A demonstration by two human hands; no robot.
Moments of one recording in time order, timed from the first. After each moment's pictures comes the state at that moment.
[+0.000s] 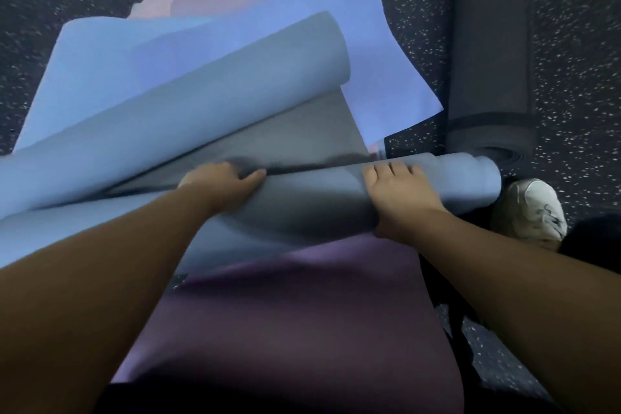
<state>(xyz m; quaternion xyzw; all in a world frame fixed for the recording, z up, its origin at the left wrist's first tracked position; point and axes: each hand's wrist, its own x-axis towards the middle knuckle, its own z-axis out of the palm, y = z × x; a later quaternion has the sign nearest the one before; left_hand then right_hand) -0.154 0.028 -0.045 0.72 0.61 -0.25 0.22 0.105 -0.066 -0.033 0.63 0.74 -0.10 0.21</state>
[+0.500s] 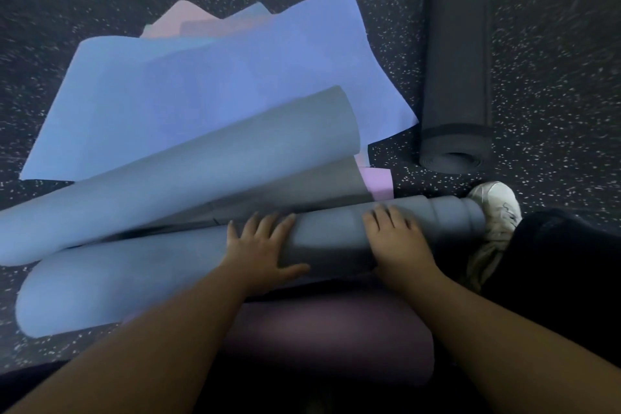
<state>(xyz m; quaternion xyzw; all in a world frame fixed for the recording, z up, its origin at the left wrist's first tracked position) -0.128 -0.102 -0.036 0.81 0.49 -0.26 0.20 0.100 -0.151 -0.030 0.68 0.69 -0.13 0.21</state>
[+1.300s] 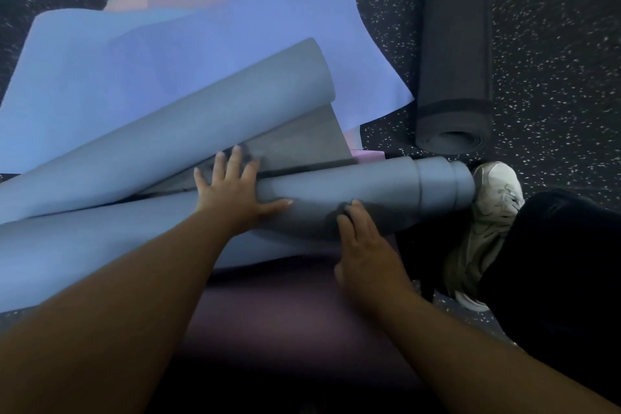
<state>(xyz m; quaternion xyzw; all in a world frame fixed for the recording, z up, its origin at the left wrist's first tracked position) -0.118 -0.036 -0.054 0.76 0.59 -0.20 0.17 0.066 -0.177 -0.061 0.70 0.68 -0.20 -0.04</state>
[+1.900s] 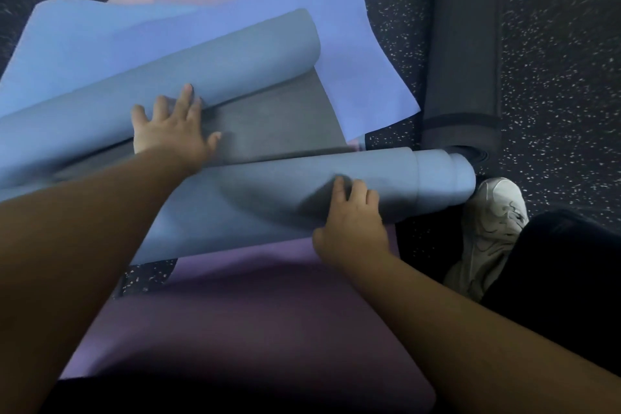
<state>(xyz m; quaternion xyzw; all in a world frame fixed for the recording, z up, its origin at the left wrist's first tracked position) -0.164 0.053 -0.034 0.74 0.64 -0.21 0.00 0.048 -0.110 -0.019 0.75 0.62 -0.21 0.06</state>
